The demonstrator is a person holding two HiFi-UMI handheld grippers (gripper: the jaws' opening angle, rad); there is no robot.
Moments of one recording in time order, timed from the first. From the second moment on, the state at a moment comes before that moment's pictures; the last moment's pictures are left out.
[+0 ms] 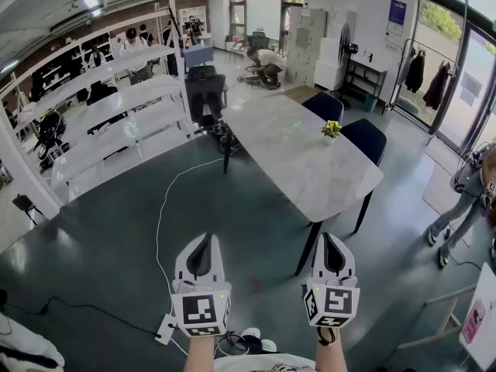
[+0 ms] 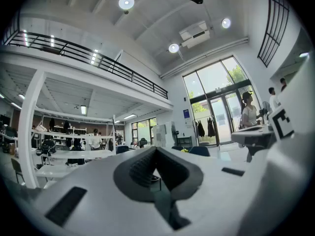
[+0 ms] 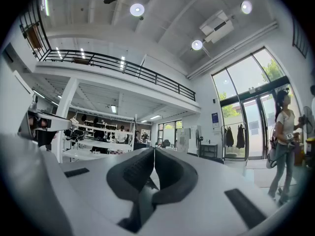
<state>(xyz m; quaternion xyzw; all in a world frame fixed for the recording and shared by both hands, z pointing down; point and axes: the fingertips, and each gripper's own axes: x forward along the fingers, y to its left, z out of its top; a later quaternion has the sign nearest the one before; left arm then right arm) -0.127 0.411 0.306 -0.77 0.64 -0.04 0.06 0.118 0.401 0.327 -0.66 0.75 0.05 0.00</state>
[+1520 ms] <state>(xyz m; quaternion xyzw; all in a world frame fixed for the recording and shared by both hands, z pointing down) -0.167 0.345 0.331 -0.77 0.63 -0.04 0.05 0.072 0.341 0.346 -0.64 0.77 0.03 0.00</state>
